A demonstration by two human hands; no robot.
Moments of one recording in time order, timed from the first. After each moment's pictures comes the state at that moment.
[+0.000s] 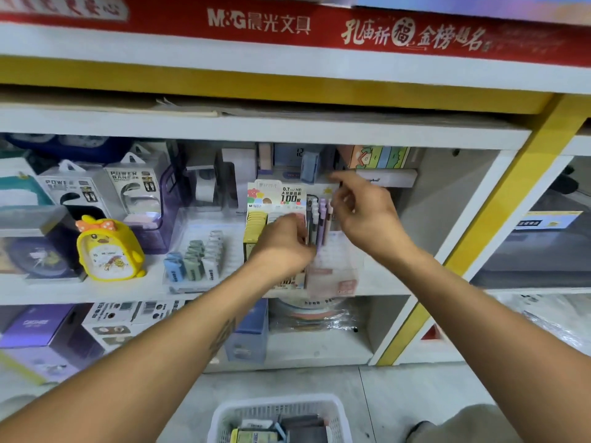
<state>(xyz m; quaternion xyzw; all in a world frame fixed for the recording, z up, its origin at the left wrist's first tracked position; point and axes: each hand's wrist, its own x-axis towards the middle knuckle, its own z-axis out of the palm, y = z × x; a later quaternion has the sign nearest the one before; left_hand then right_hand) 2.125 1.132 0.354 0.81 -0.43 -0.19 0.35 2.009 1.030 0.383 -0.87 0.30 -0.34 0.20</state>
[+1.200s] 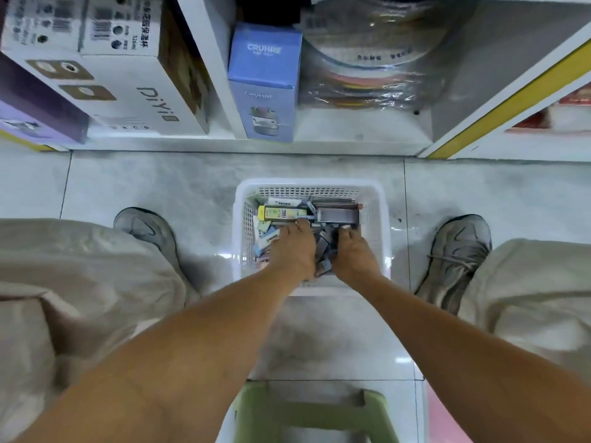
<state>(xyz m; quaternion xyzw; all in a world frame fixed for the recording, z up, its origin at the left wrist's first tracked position) 2.024 1.291 -0.043 0.82 -0.44 -0.37 -0.04 1.908 1.219 -0.051 -0.80 0.48 0.21 0.29</state>
